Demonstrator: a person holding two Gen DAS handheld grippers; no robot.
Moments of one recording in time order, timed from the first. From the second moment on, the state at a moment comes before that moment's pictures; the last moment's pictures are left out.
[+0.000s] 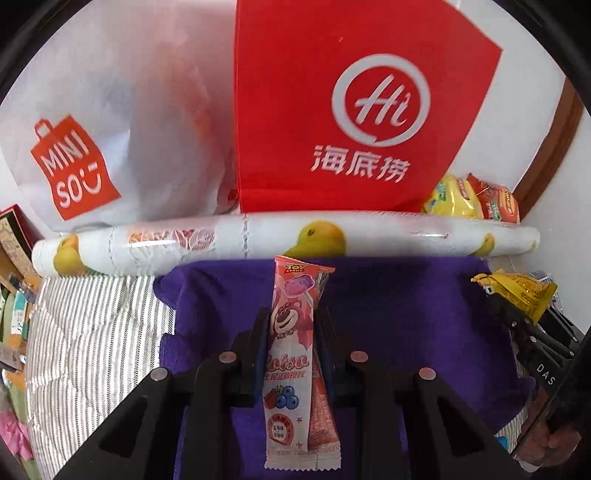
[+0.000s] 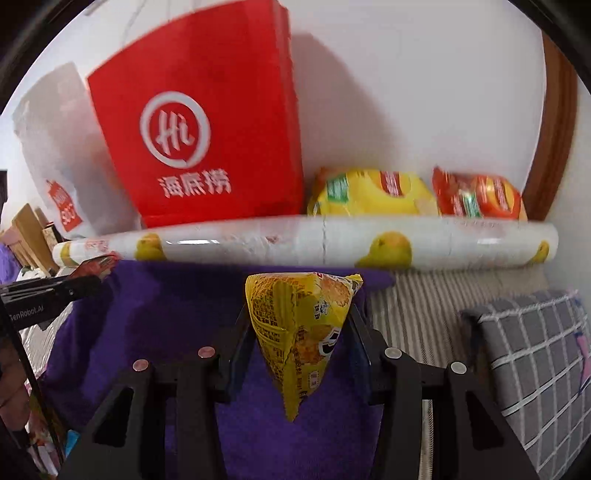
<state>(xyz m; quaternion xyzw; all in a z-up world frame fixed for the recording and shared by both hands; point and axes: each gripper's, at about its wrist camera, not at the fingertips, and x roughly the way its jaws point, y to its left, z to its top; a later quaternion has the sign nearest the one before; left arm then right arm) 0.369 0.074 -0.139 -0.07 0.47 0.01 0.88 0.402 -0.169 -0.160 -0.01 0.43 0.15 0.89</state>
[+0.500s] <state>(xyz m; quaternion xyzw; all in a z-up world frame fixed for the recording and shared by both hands) 0.376 0.074 -0.160 -0.09 0.50 0.00 0.86 0.411 -0.178 -0.181 -0.01 0.47 0.13 0.87</state>
